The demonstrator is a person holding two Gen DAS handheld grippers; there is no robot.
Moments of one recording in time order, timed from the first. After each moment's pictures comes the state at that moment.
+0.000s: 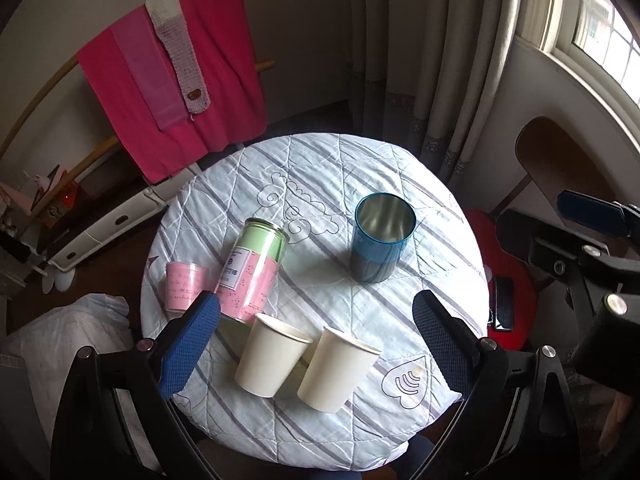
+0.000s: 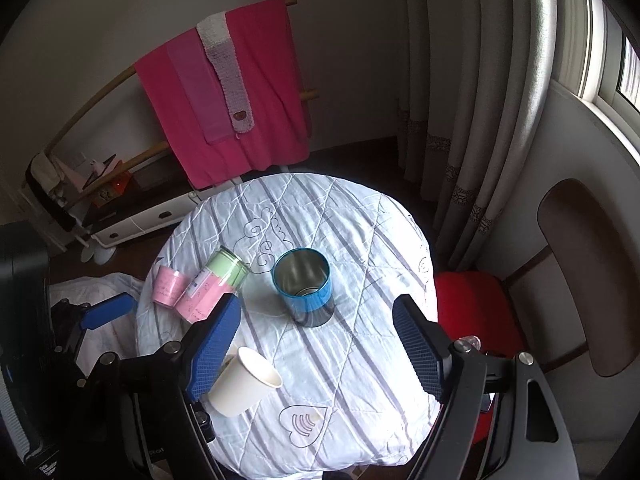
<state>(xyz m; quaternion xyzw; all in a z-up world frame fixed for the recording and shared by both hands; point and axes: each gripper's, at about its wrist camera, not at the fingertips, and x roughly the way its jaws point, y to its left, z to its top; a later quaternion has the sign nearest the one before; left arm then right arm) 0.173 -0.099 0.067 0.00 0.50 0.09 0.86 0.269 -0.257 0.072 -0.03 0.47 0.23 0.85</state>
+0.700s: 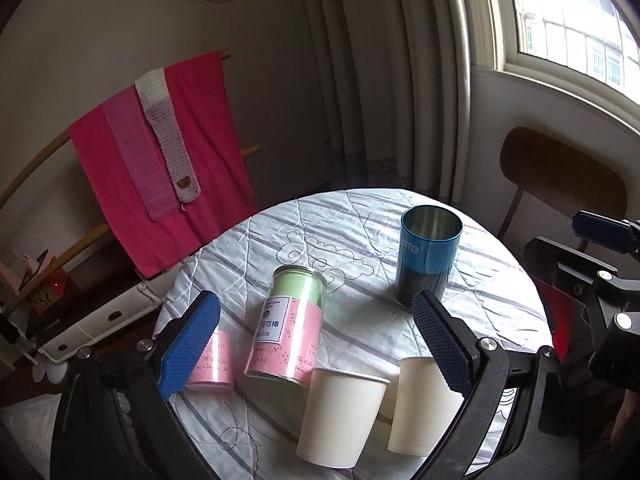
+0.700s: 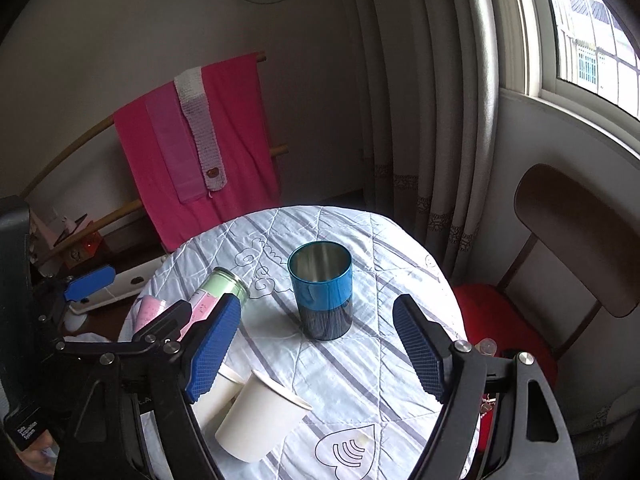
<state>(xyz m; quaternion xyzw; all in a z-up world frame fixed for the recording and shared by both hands) 0.123 -0.039 0.007 0.07 0.32 0.02 0.94 0.181 -0.222 0.008 0.02 0.33 0.14 0.93</state>
